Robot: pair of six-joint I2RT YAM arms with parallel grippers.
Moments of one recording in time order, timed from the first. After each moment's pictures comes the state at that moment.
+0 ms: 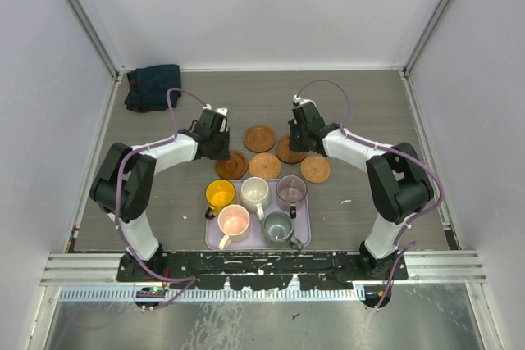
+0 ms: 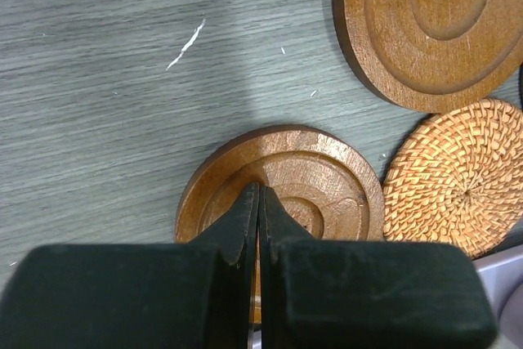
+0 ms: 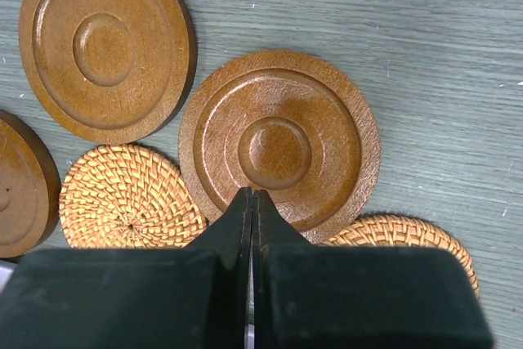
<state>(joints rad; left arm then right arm) -0.46 1.77 1.05 -0.20 0.02 -0.38 0.48 1.74 1.09 -0.21 0.05 0.40</state>
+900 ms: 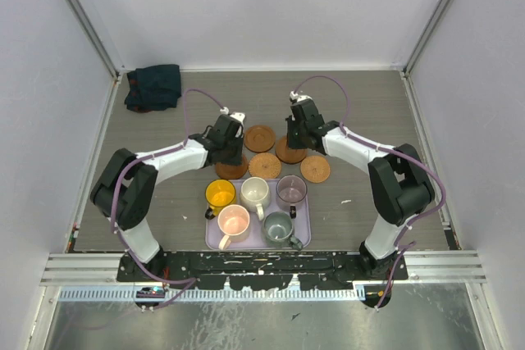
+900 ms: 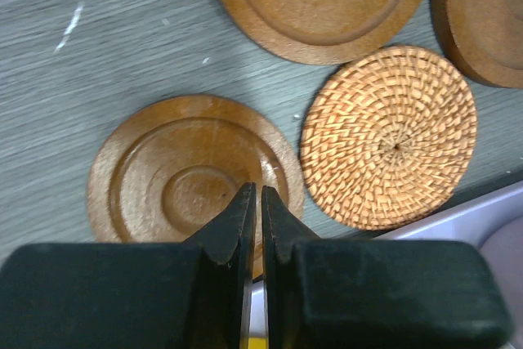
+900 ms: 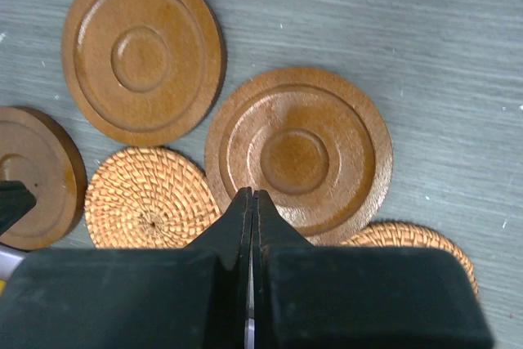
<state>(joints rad) -0.60 1.74 1.06 -0.22 -0.03 -0.36 0.50 1.72 1.11 -0.22 0.06 0.38</state>
